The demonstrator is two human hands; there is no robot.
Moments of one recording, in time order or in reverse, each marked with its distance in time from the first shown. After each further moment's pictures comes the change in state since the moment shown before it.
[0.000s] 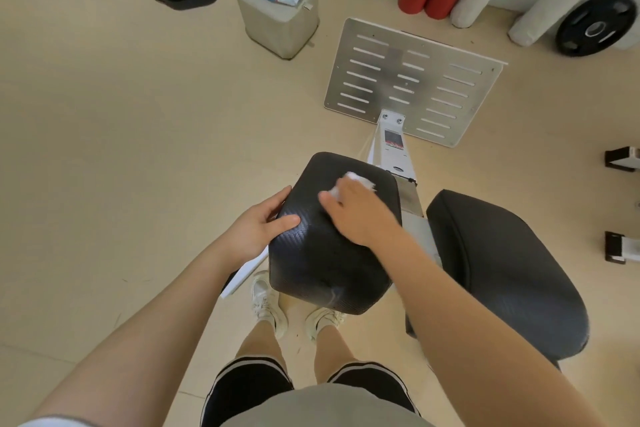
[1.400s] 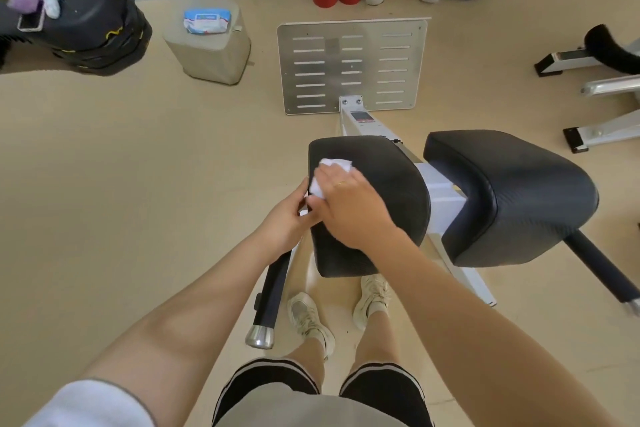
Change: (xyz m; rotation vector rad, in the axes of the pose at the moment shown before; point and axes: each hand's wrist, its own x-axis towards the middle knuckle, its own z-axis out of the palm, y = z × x) left_hand -0.002 0.000 -0.026 0.358 -0.235 0.101; right_hand -0.028 -0.097 0.024 0.003 0.247 0.260
